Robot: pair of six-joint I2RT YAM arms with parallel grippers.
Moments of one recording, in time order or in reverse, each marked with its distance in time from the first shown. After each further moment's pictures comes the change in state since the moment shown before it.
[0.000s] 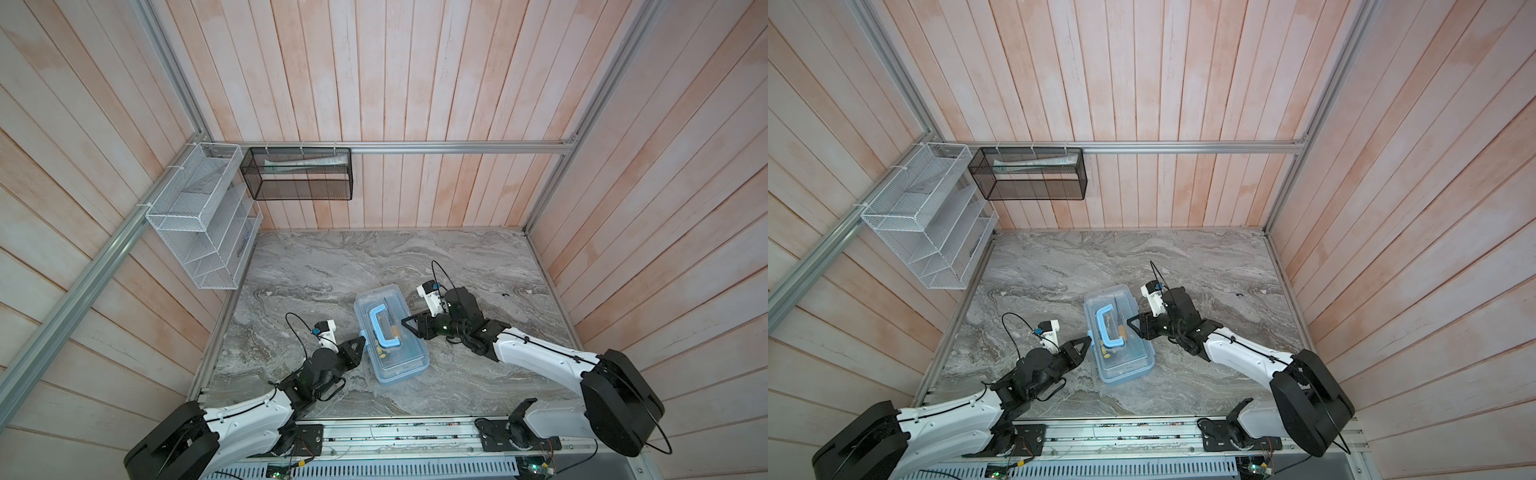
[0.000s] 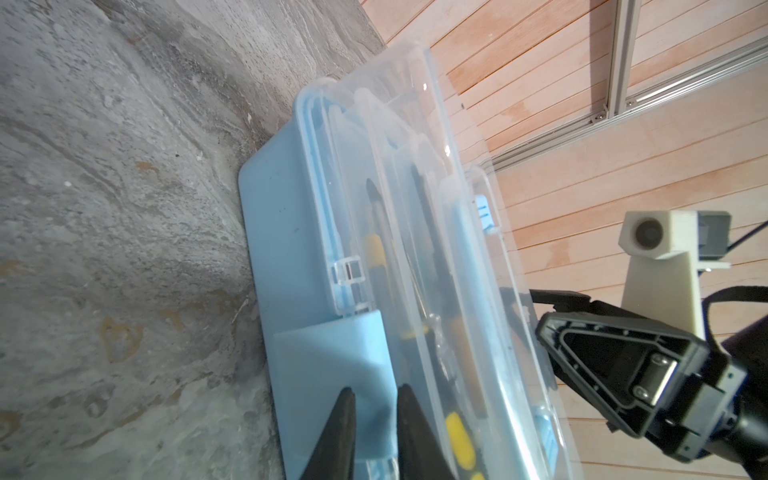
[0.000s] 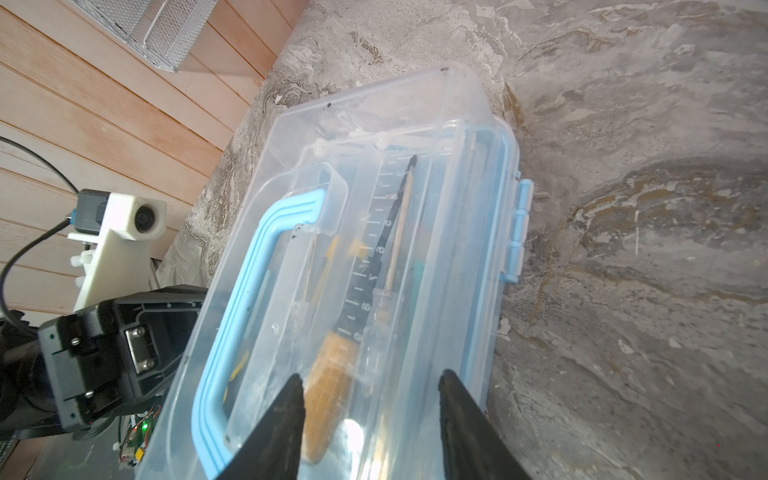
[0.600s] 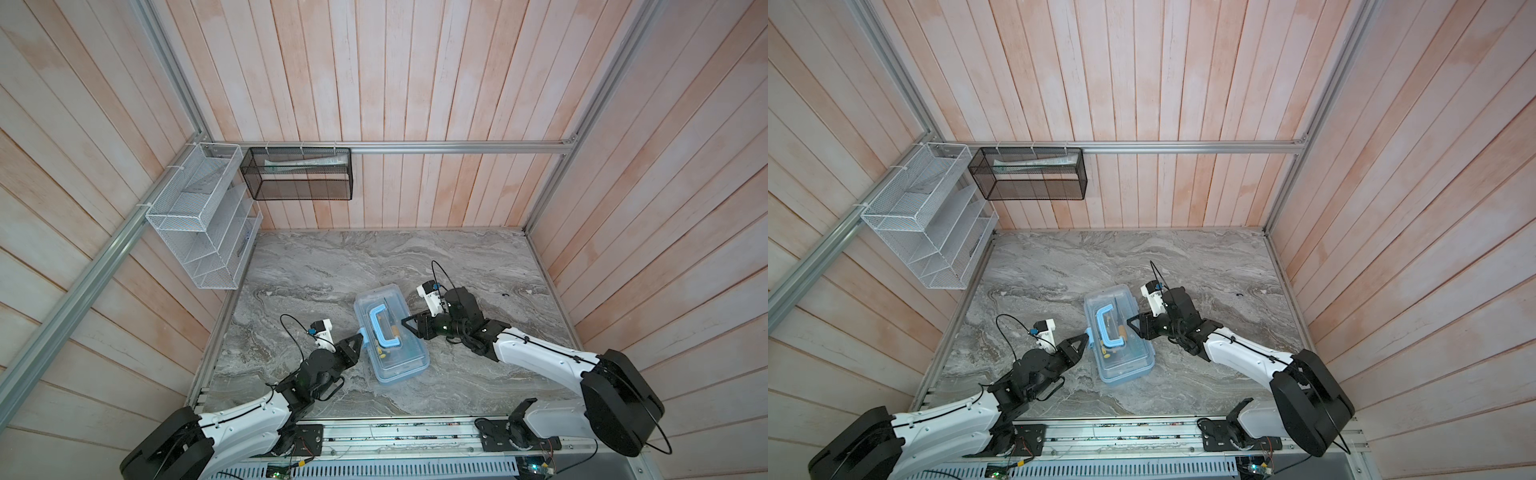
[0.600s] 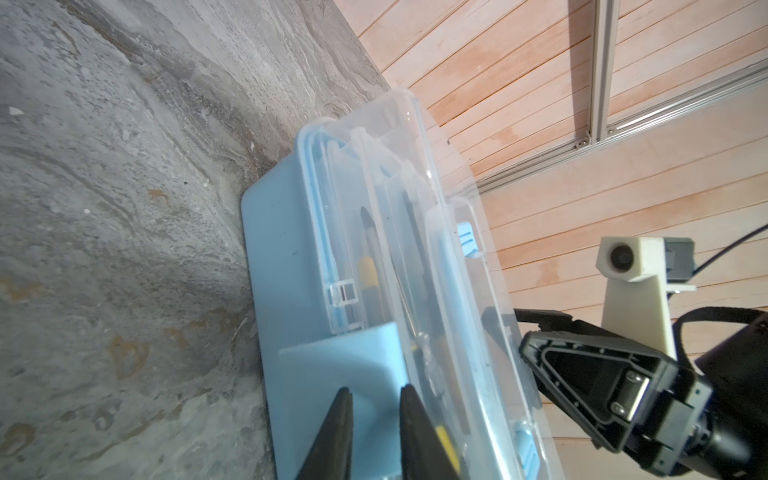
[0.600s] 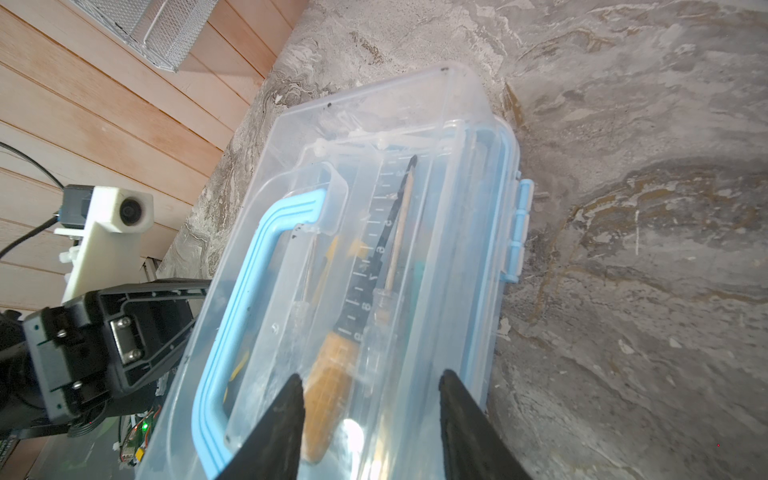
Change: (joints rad) left arm 0.000 -0.032 -0.018 0.013 -0.016 -0.013; right arm 0.000 0.000 0.000 0.000 0.000 0.000
